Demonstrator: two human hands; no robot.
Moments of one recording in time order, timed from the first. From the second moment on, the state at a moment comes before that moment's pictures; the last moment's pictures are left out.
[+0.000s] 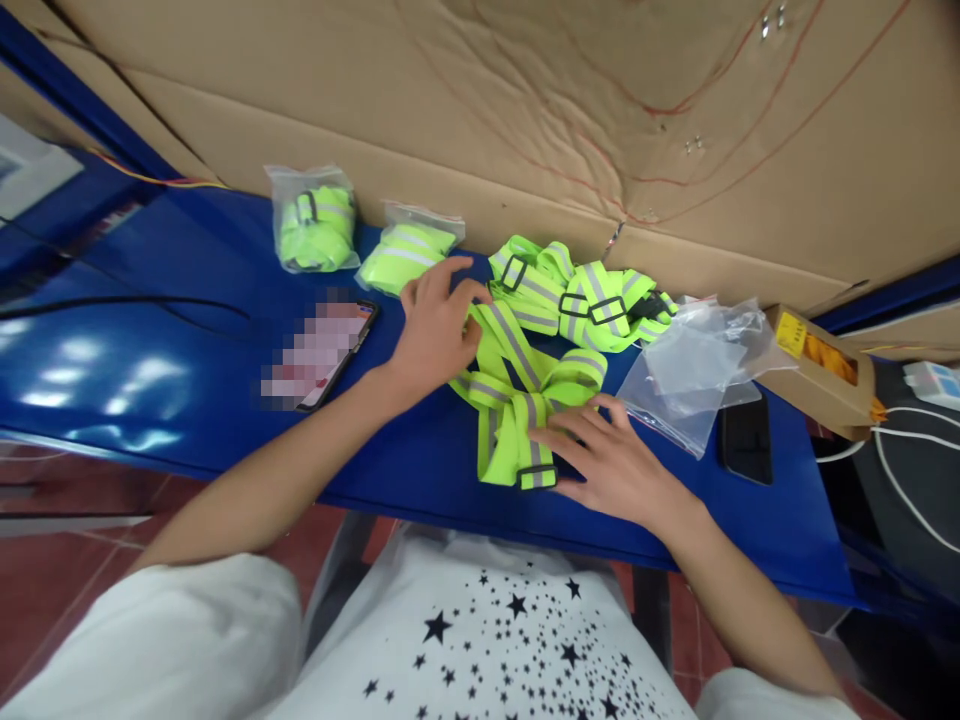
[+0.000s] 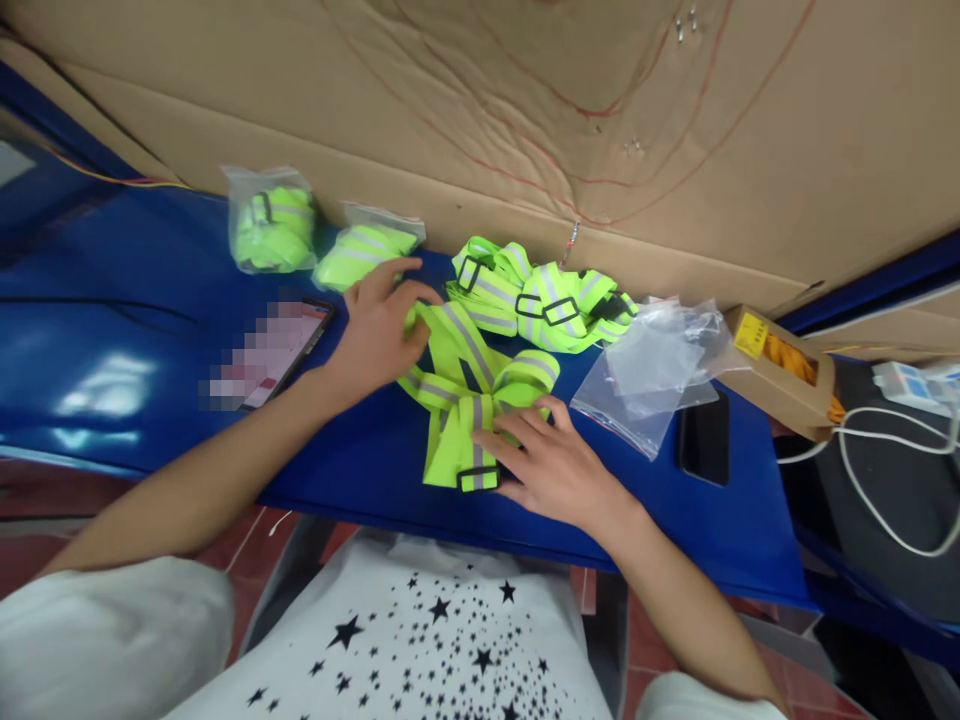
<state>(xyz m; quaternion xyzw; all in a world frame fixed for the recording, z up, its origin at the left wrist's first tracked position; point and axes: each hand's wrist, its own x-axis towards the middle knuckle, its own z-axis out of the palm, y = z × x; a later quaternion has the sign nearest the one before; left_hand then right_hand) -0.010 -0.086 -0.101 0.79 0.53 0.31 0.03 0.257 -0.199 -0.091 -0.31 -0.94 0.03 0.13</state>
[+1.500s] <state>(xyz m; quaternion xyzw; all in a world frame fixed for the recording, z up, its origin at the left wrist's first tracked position) 0.004 -0.083 -0.132 0.92 0.33 0.17 -0.09 0.262 -0.209 -0.068 -0.31 -0.91 0.22 0.17</state>
